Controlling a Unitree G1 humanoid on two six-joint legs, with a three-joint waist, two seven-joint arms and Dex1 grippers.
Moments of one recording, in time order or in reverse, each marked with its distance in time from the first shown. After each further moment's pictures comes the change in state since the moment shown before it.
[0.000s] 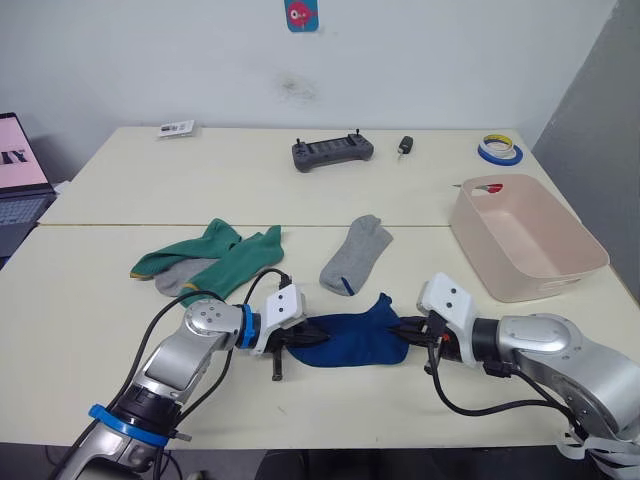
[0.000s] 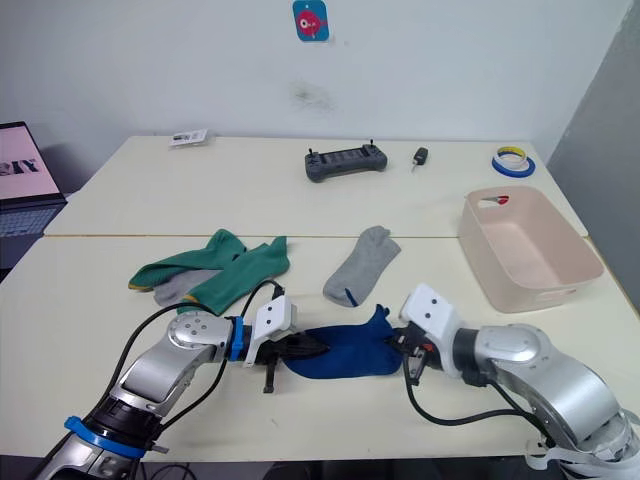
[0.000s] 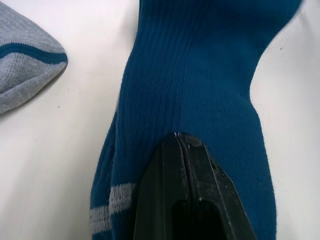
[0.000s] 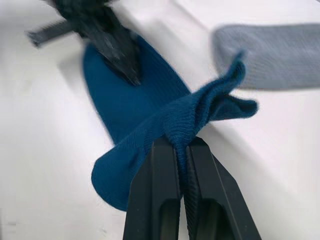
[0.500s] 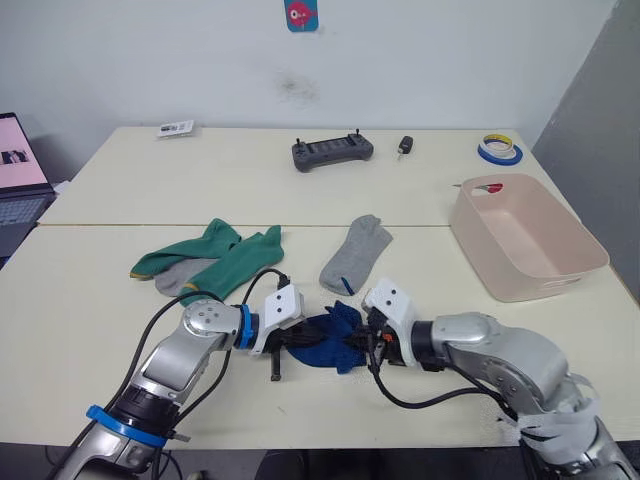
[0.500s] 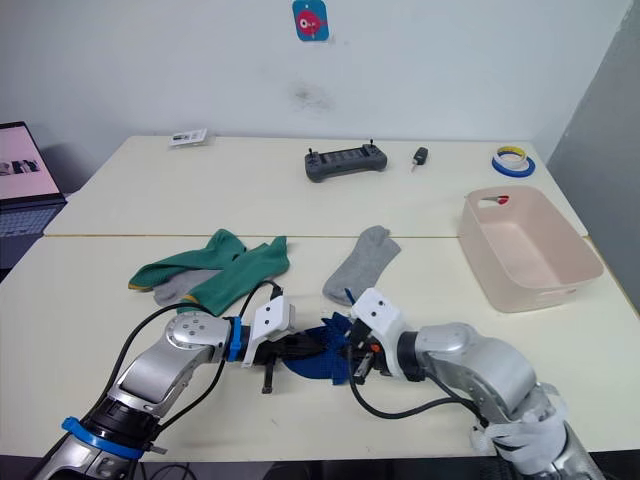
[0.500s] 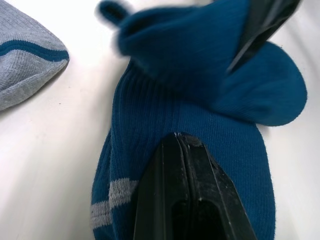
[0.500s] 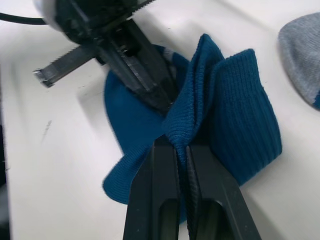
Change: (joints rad) left arm 0.012 0.001 0.008 -0.008 -0.006 0.003 0.008; right arm -0.119 0.254 0.184 0.226 -0.044 0.054 -0.138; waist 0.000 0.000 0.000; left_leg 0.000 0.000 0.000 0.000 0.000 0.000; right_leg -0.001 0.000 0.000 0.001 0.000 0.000
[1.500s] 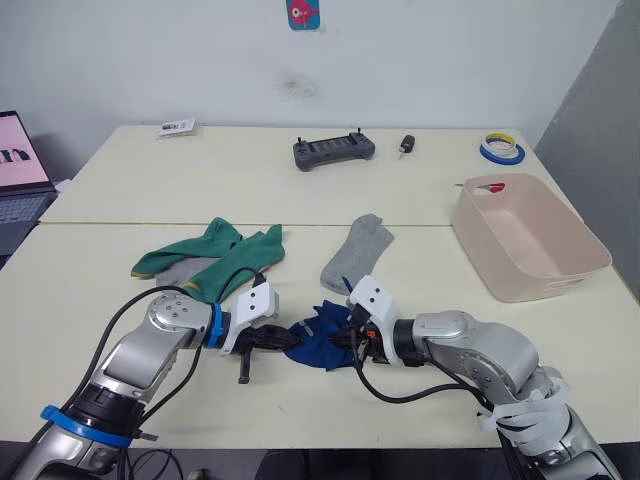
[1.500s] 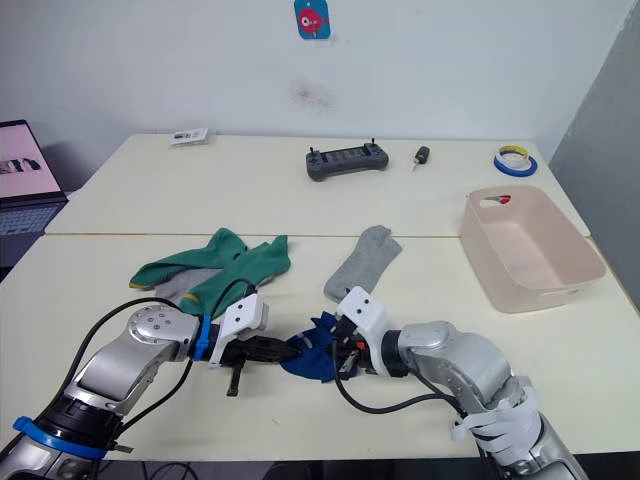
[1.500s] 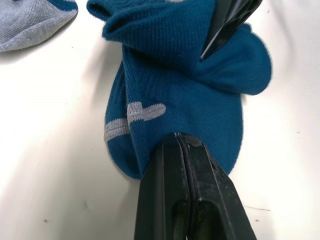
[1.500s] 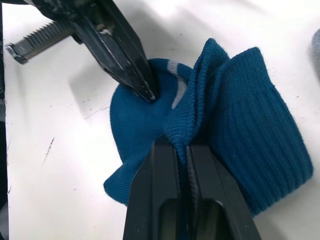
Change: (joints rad) left arm 0.012 0.132 0.040 -0.016 -0.040 0.025 -0.089; right arm -0.024 0.054 0.053 0.066 -0.008 -0.036 -0.003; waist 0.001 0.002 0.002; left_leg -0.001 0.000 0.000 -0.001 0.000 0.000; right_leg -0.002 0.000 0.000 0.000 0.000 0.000
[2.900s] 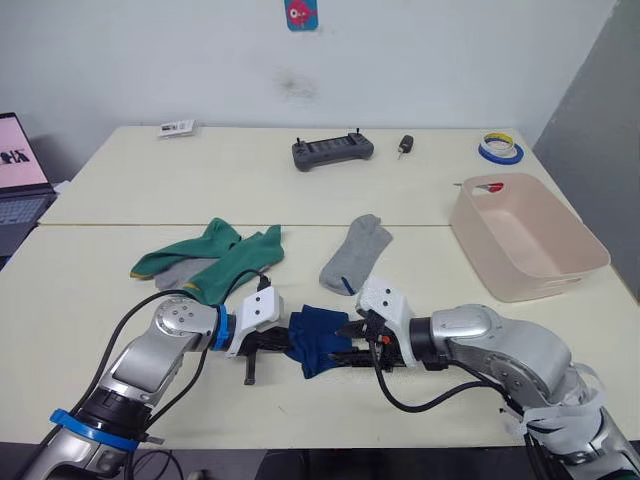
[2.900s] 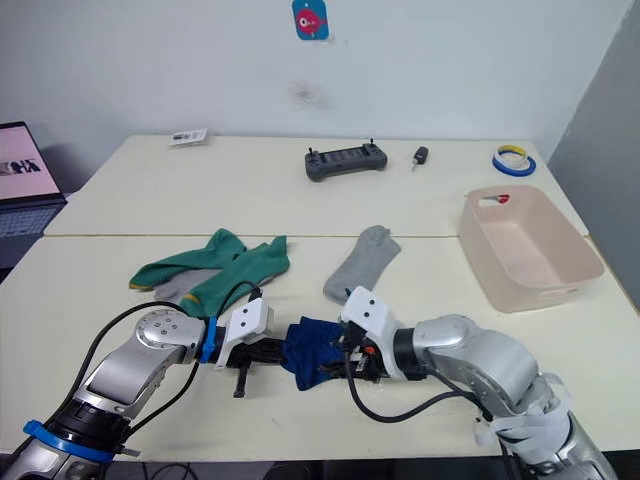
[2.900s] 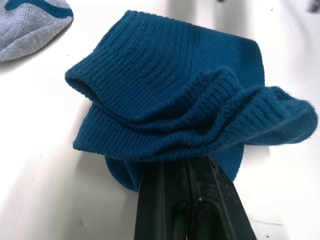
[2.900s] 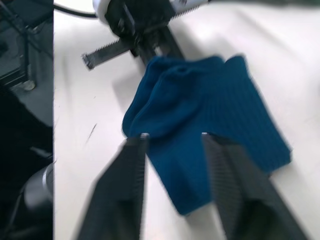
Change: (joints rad) left arm 0.013 -0.016 0.000 0.005 0.018 -0.030 0.019; right arm -0.016 -0.114 -0.027 -0.116 0.040 -0.055 0.105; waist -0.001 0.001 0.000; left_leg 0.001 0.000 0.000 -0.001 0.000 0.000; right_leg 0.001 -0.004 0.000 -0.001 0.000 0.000
